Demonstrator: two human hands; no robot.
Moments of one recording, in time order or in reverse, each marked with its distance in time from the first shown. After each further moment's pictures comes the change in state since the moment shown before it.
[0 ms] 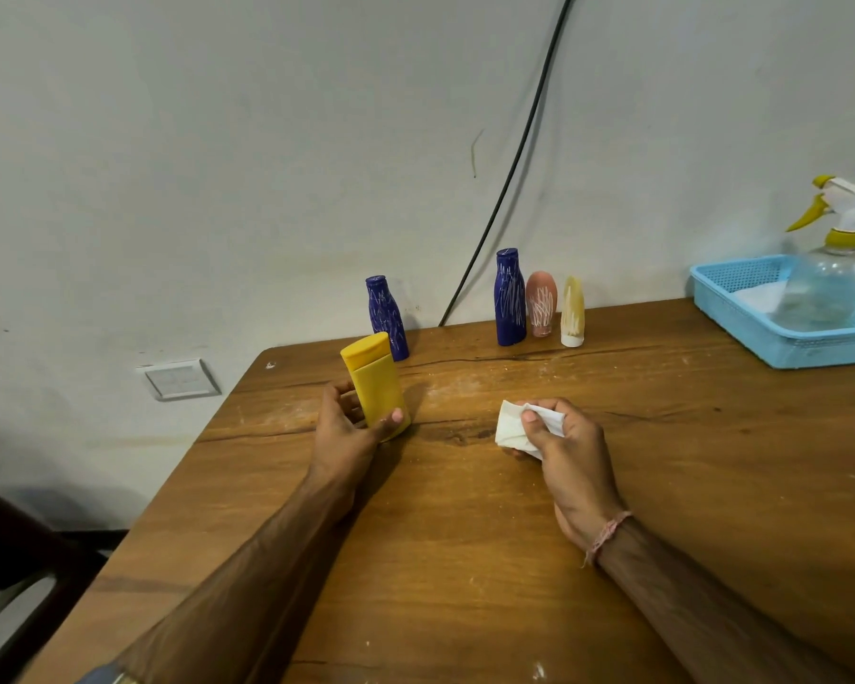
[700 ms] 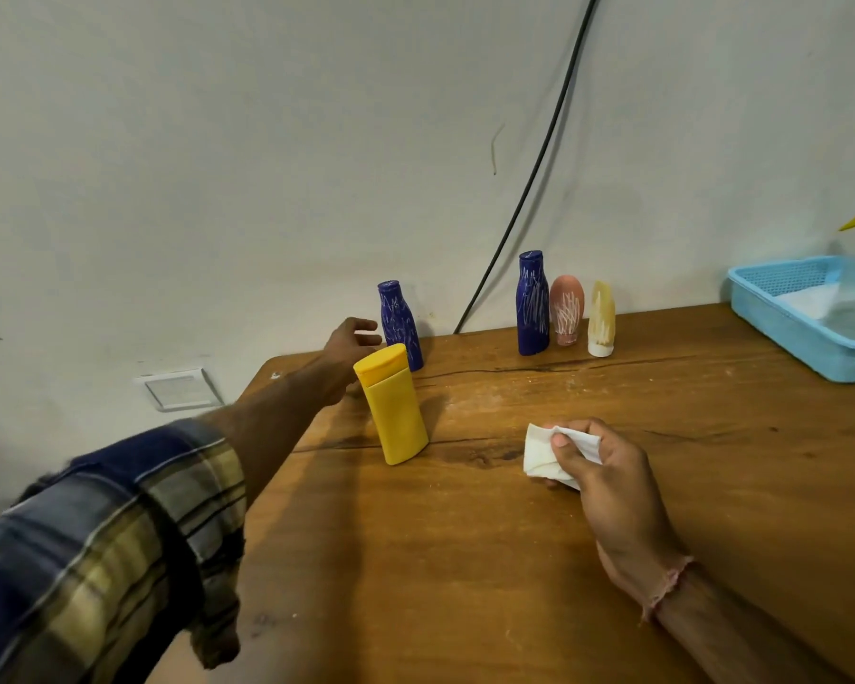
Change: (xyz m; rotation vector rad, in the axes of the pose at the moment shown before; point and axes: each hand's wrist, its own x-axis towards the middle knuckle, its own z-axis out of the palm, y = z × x) left_hand 0.155 0.039 -0.011 0.297 -0.130 -0.068; right_hand -0.002 0.003 0.002 -0.039 -0.006 -0.050
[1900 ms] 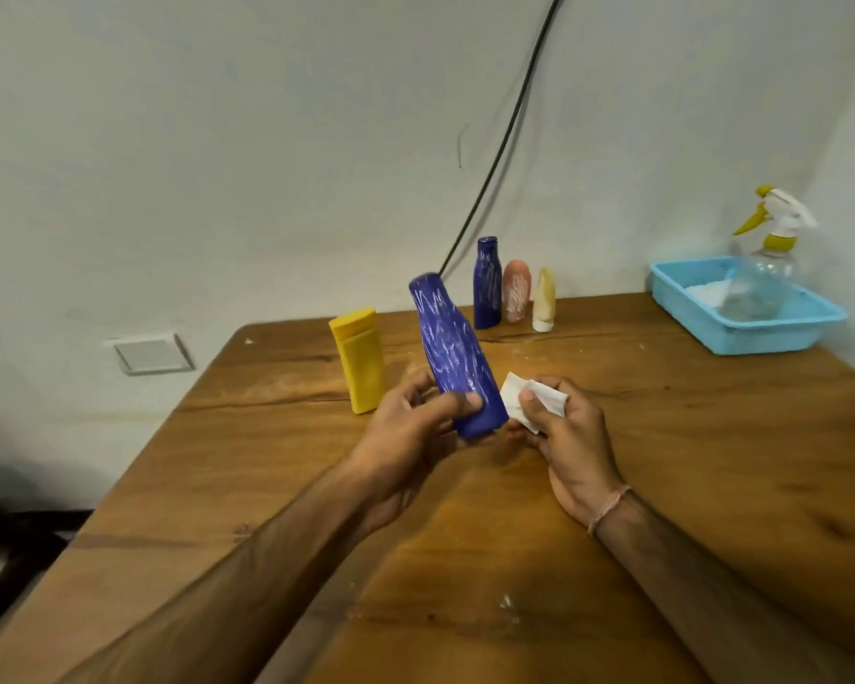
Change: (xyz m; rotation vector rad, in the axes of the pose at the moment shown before) left_hand -0.259 0.044 0.085 -0.781 -0.397 -0.011; right_hand -0.014 -0.010 -0.033 0.189 -0.044 0.014
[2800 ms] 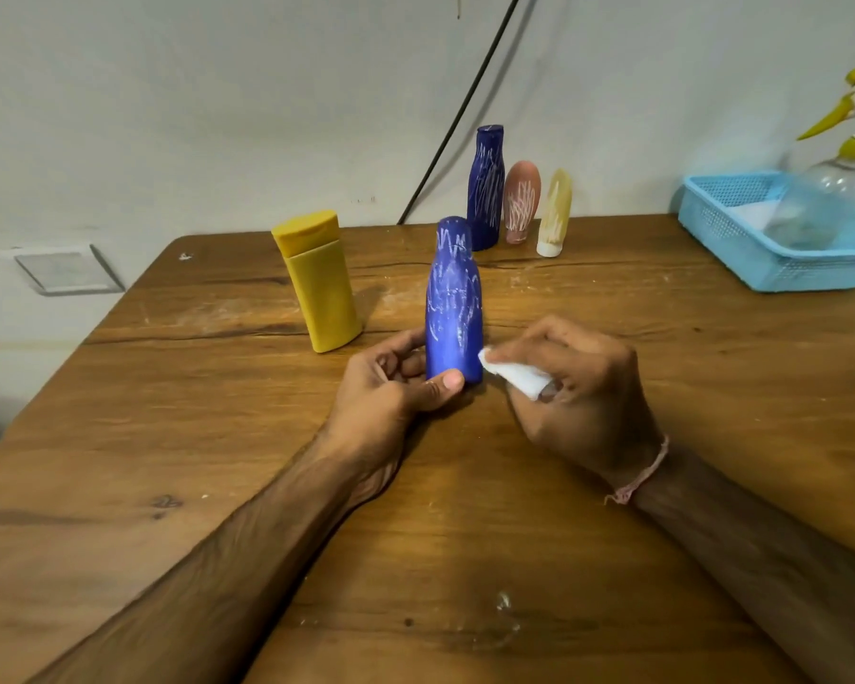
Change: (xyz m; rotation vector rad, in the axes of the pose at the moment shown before) left_hand 0.053 -0.069 -0.039 -0.101 0.011 0.087; right_hand 0.012 -0.004 -0.015 -0.938 -0.250 -1.052
